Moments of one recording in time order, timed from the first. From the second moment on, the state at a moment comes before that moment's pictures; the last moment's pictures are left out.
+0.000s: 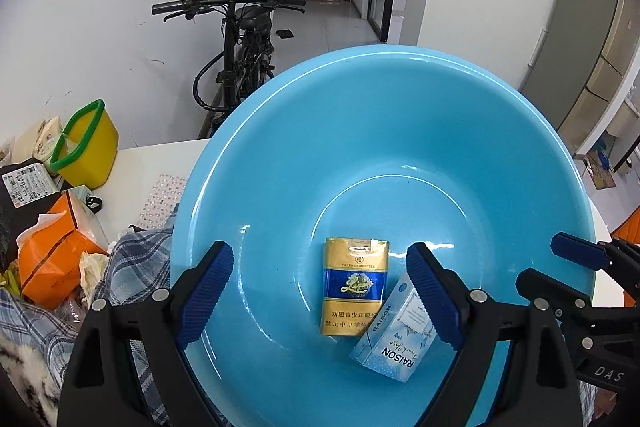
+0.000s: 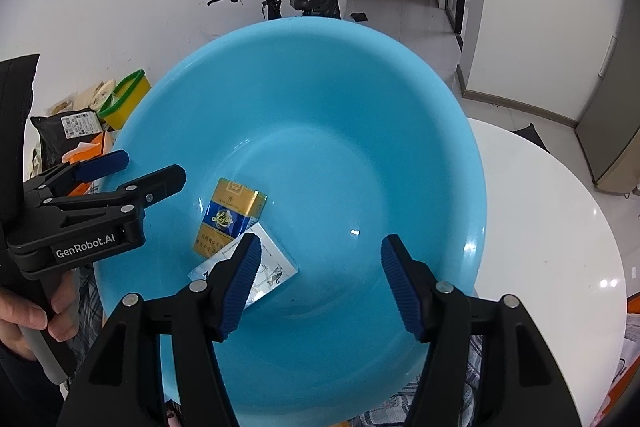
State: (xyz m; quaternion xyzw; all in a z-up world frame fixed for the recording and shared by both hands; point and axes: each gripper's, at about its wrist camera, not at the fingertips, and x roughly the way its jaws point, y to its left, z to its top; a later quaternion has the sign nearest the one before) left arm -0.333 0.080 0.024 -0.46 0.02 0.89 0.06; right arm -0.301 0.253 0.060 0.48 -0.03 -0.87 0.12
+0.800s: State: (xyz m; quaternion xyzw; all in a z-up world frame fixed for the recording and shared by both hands) left arm -0.257 0.042 0.068 -0.24 -0.02 0.97 0.06; right arm -0.223 0.257 0.101 0.22 -0.04 -0.97 0.06
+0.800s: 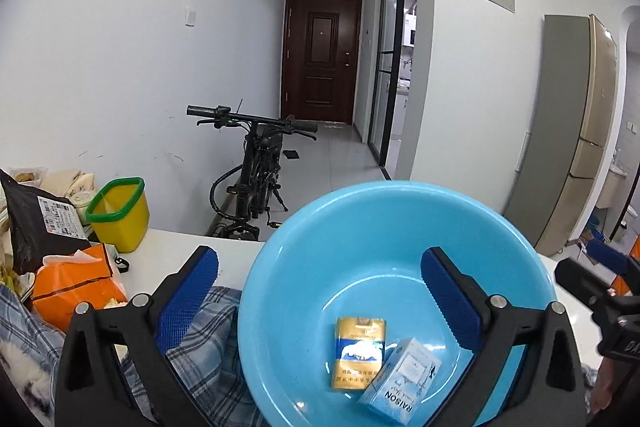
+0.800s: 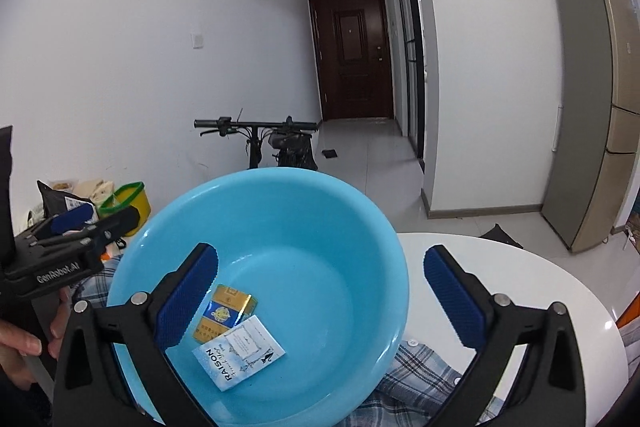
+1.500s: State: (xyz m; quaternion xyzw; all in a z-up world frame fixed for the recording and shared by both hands) left arm -0.209 0.056 0.095 -0.24 0.03 0.97 0.07; right arm -0.162 0.271 0.106 0.24 -0.03 -0.97 0.06
